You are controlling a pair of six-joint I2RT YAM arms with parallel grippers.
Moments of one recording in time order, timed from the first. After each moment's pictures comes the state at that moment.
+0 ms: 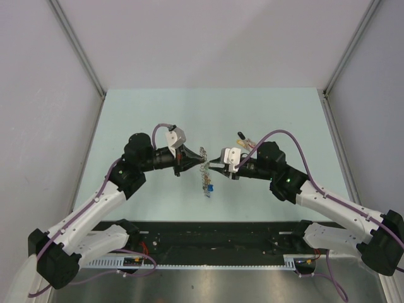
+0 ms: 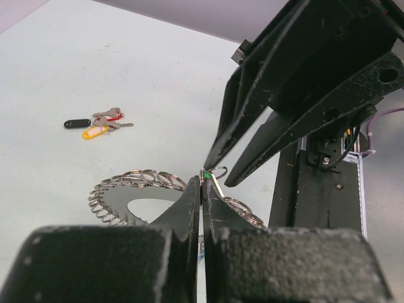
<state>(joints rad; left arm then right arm) -0.57 0.95 0.78 0.02 0.71 -0.03 0.84 1.04 0.78 0.11 -0.50 -0.46</state>
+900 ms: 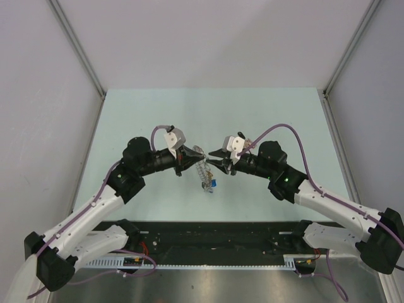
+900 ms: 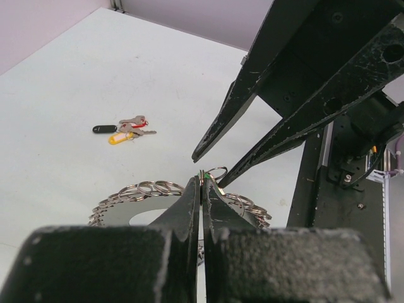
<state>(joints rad) -0.63 0.91 0.77 0.03 0.55 -0.03 0.84 1.06 0.78 0.24 -0.40 -0.27</state>
